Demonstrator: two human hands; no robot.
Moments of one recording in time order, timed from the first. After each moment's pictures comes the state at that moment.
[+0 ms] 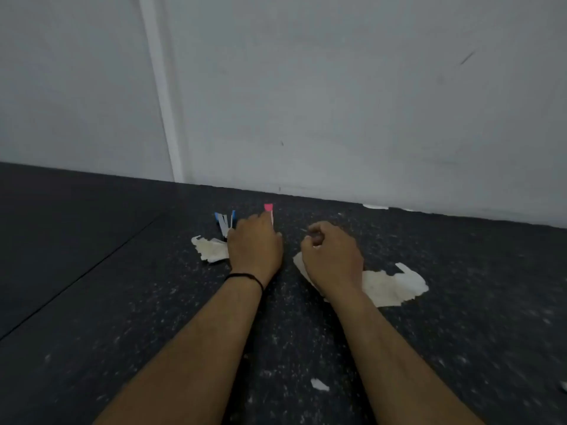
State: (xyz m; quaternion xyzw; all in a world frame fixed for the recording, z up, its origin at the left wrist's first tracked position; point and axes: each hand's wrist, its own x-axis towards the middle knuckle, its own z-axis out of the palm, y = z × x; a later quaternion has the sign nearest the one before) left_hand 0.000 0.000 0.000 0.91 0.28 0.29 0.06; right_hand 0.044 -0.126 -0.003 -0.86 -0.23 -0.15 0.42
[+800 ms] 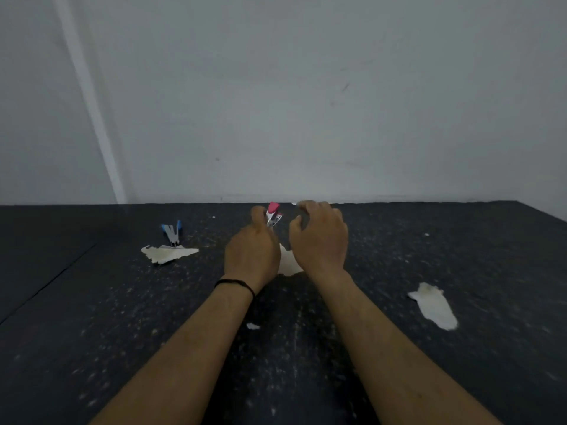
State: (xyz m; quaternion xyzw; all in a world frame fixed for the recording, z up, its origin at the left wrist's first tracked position) left_hand -0.044 -0.125 0.035 0.92 0.11 0.33 0.19; right_hand -0.005 -0.235 0.053 -0.87 -0.17 -0.30 0.36
